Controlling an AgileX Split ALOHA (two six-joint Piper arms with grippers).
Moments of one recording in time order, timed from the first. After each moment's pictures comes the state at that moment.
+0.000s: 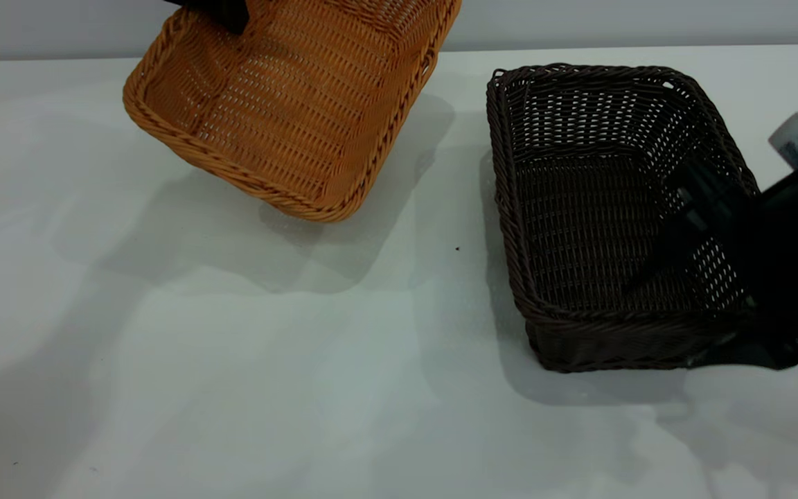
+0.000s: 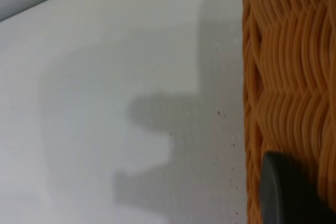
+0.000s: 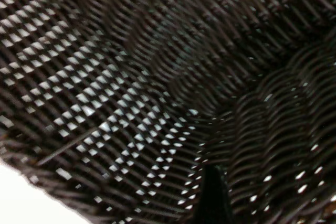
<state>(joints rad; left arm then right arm) -0.27 2.29 -1.70 -0.06 0.34 0.19 0.20 1.95 -0.52 1.79 0.35 -0.69</state>
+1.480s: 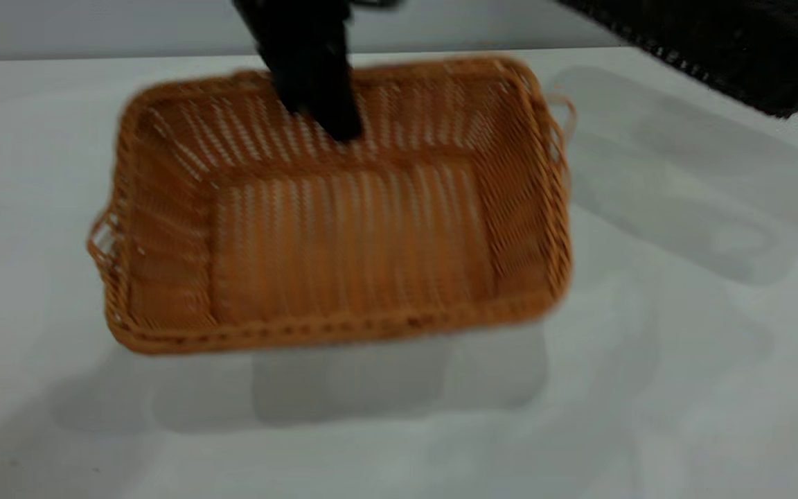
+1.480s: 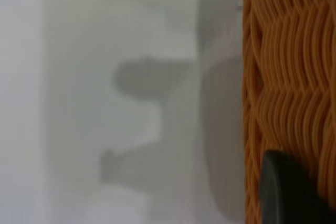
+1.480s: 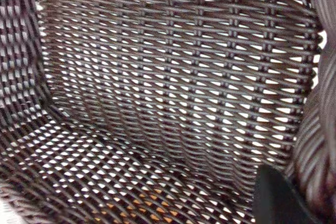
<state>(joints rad) -0.48 2.32 -1.70 -0.37 0.76 1.28 -0.52 1.93 -1.11 1.23 0.97 -0.82</state>
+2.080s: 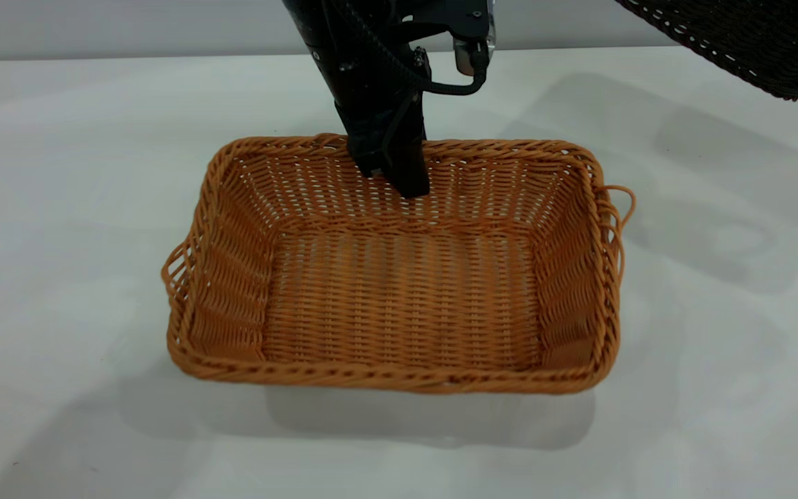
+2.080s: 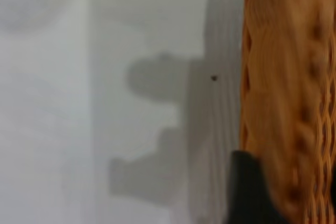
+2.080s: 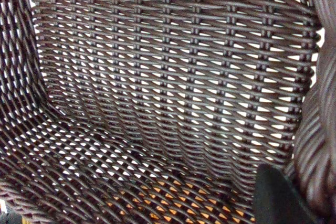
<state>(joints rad) -0.56 2.37 -1.70 -0.38 0.66 1.29 -0.53 1.93 -1.13 1.21 1.04 -0.82</state>
